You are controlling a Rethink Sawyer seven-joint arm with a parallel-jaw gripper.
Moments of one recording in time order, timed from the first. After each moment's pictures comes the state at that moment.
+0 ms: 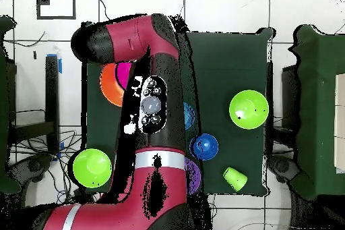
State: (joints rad) arm 0.03 -0.43 -0.05 0.91 -0.29 0.92 3.34
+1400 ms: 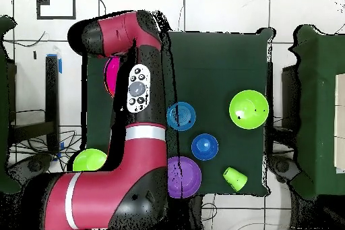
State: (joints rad) arm 0.08 -0.14 -0.12 0.56 -0.20 1.12 3.34
